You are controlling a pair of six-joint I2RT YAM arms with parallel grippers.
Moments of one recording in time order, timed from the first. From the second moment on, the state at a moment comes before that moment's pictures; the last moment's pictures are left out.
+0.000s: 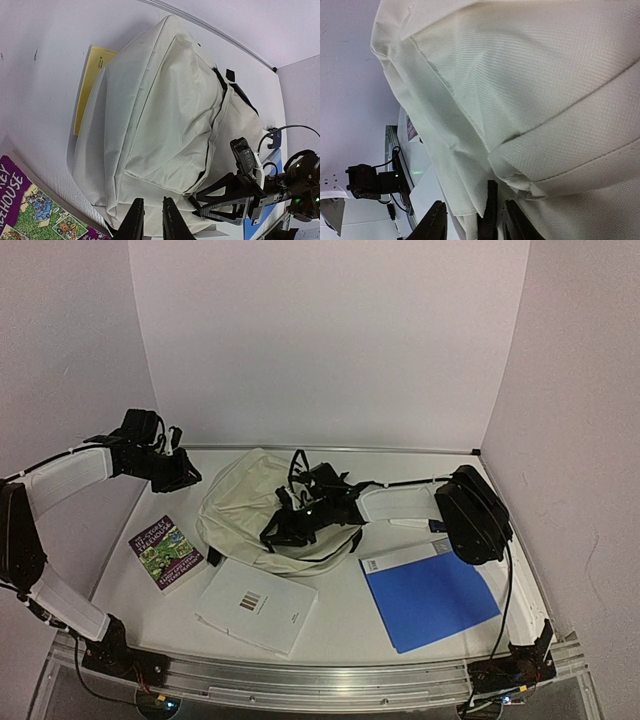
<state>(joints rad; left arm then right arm) -0.20 1.44 1.13 -0.50 0.34 -0.44 0.84 2.40 1.79 -0.13 -0.62 0.73</state>
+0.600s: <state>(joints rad) -0.20 1.44 1.13 -0.52 0.31 -0.44 0.89 2.41 1.90 -0.33 -0.50 0.51</state>
